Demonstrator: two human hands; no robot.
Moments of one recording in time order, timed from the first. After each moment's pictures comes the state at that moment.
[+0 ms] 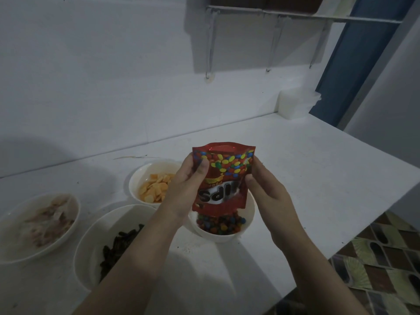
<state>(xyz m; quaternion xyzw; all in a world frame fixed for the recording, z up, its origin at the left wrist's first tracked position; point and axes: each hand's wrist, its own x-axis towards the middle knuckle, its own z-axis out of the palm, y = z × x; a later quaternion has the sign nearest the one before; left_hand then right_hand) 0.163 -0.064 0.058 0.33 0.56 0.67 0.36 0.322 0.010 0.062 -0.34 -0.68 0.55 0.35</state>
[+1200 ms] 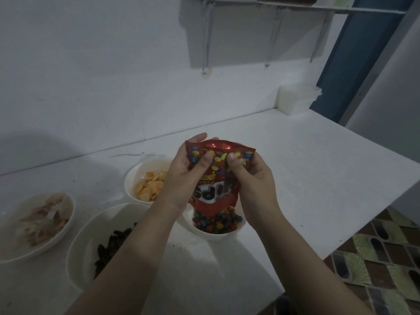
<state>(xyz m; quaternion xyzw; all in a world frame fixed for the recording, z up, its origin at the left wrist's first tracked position) 0.161 -0.052 0.068 0.37 0.53 0.69 0.32 0.290 0.016 0.070 -0.29 -0.55 0.66 0.42</state>
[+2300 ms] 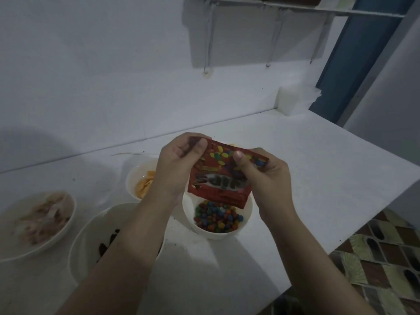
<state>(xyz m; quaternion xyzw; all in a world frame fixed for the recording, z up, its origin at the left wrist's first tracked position) 0.146 -0.050 0.081 0.37 0.50 0.74 0.26 0.300 0.018 0.085 -0.29 -0.65 0.53 0.46</state>
